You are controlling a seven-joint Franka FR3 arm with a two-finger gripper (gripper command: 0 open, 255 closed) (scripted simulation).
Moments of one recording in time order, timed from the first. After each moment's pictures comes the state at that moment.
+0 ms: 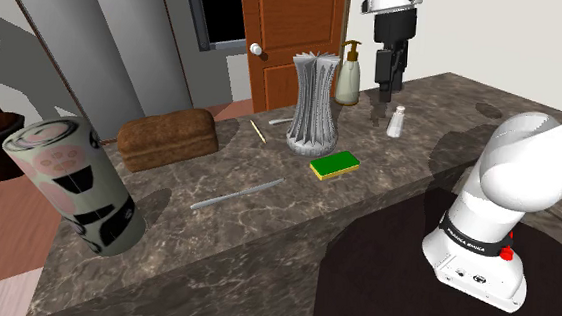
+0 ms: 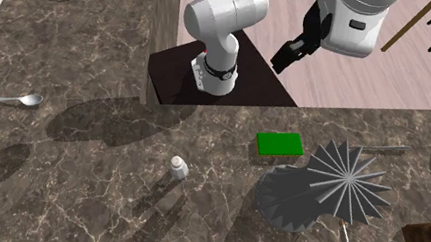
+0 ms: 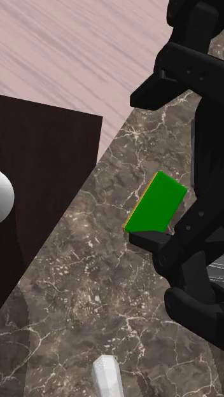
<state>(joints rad) 0.01 -0.78 0.02 -2.43 0.07 1.43 -0.12</state>
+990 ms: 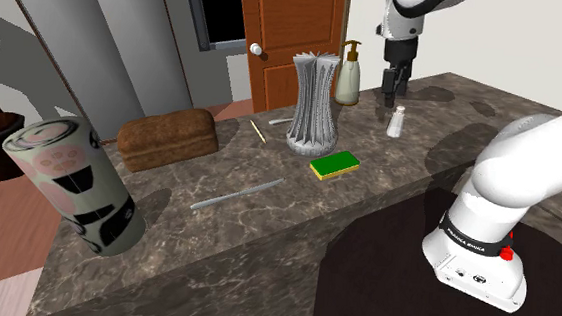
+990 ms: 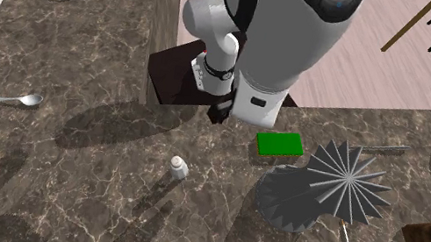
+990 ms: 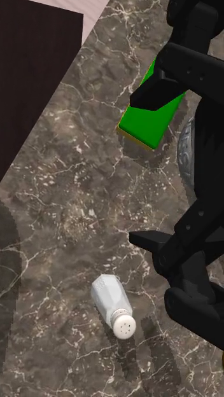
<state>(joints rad) -0.13 -0.66 -0.18 -2.54 -0.16 1.73 -0.29</state>
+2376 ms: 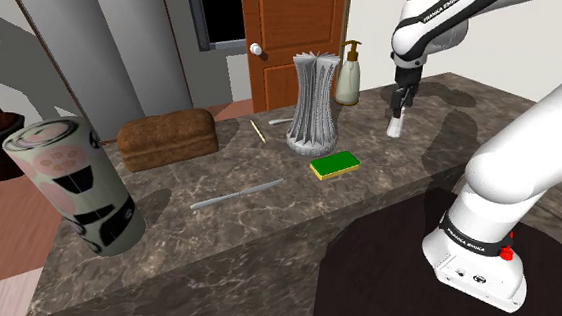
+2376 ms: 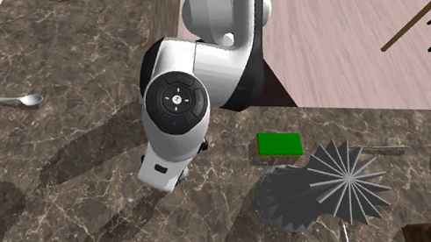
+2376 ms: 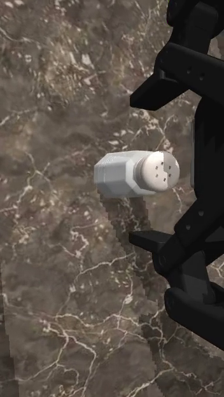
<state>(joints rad) -0.25 -0.30 -0.44 -2.53 -0.31 2.19 -0.46</state>
